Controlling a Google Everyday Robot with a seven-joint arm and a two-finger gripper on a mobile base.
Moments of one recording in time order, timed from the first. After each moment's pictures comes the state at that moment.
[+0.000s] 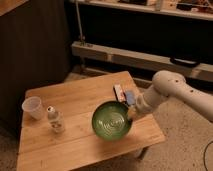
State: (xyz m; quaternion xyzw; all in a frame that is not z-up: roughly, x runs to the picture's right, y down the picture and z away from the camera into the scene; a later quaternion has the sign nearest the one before) arm 0.126 0.135 0.702 -0.08 -0.42 -0.61 0.66
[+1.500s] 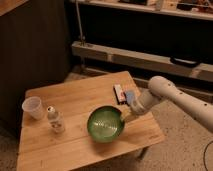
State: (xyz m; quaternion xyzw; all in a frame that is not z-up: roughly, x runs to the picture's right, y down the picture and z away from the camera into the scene) arm 0.089 0.148 0.715 -0.03 -0.49 -0.61 0.63
